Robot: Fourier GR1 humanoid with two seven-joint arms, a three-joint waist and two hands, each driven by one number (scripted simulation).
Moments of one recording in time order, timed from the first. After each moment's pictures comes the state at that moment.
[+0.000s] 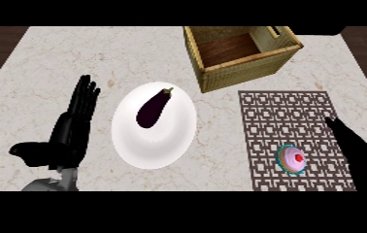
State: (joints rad) left arm -0.06 0.32 -0.26 -1.65 0.28 0.38 -0.06; right arm -0.01 -0.97 0.51 -2.30 0.39 -0.12 1.22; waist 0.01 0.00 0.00
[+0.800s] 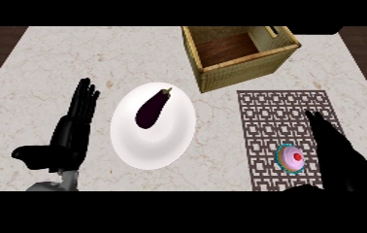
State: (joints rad) left arm -0.03 0.29 -0.24 -1.64 0.25 0.35 -0.07; right arm -0.04 -0.71 0.53 -2.11 0.61 -0.04 1.18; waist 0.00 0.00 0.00
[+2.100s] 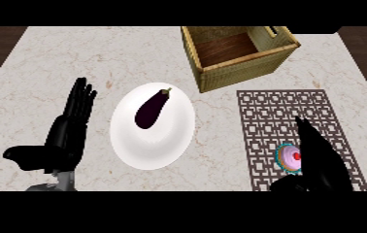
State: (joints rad) left arm -0.01 0.24 -0.17 -1.69 0.19 0.29 -0.01; right arm 0.05 -0.42 0.41 -1.92 0.77 0.07 1.06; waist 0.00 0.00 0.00
